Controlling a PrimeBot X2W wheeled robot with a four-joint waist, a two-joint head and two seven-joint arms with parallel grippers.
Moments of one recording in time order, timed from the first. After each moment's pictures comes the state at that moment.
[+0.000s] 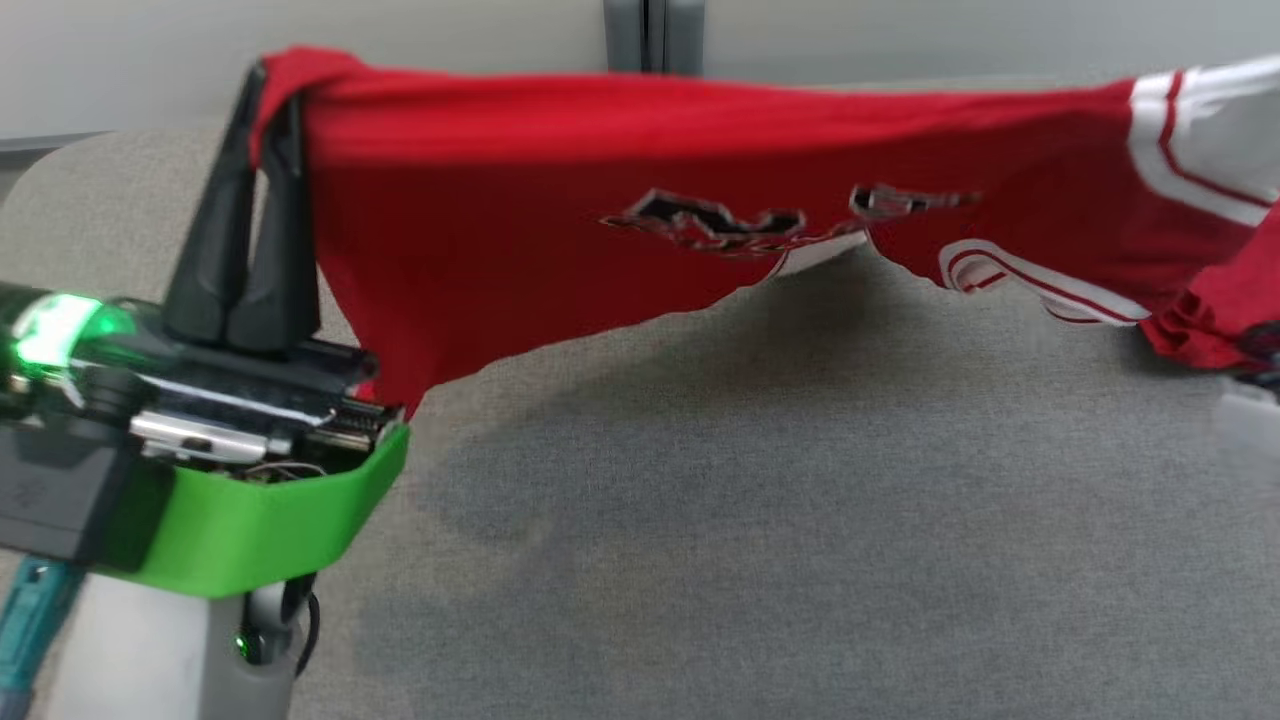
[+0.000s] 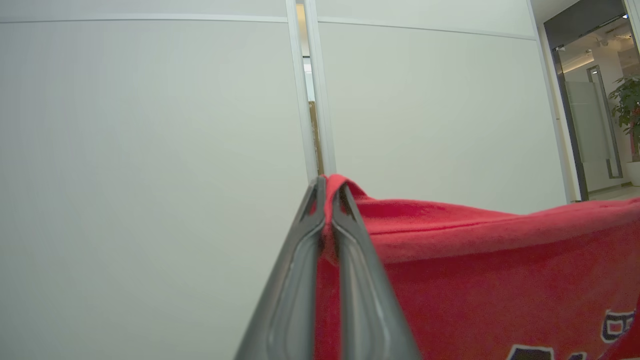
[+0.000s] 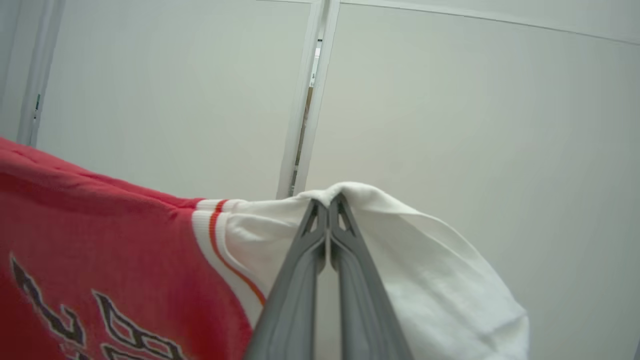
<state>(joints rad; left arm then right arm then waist) -0.37 0.19 -0.21 -0.37 -0.19 0.00 -0.18 -0.24 -0.36 -0.10 -0.39 0.24 0.13 -0.15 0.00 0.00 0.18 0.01</state>
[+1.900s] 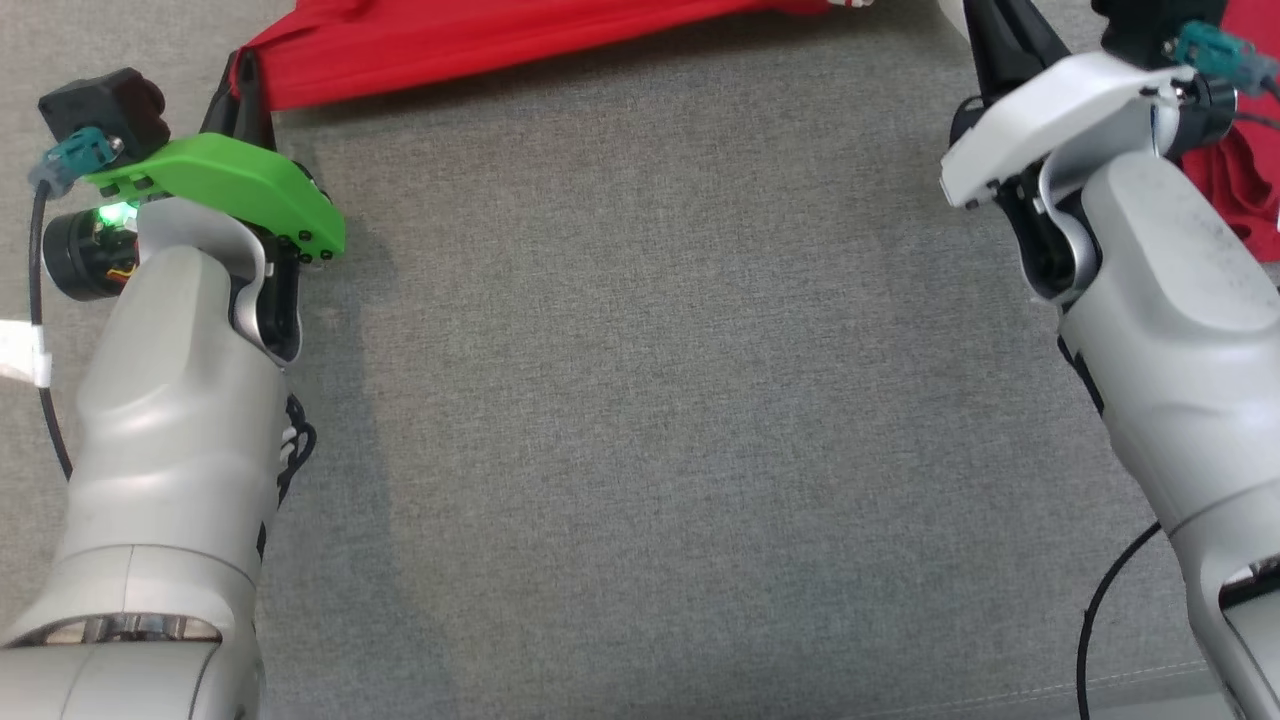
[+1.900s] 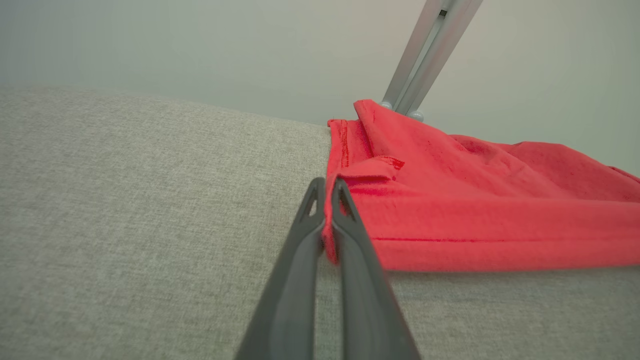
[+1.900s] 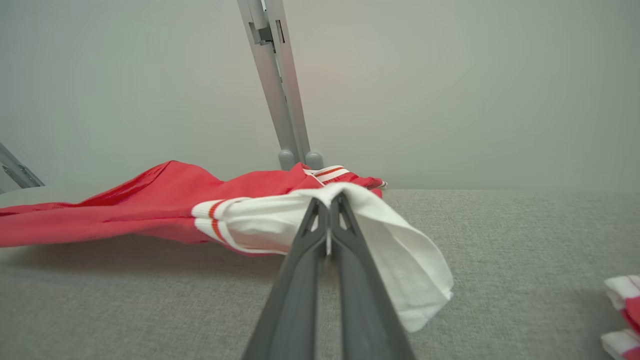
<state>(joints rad) -1.06 0.11 -0.10 1.15 -0.43 -0.09 -0.26 -1.03 -0.23 0.39 0.84 0.53 0.13 -0.26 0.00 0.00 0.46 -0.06</state>
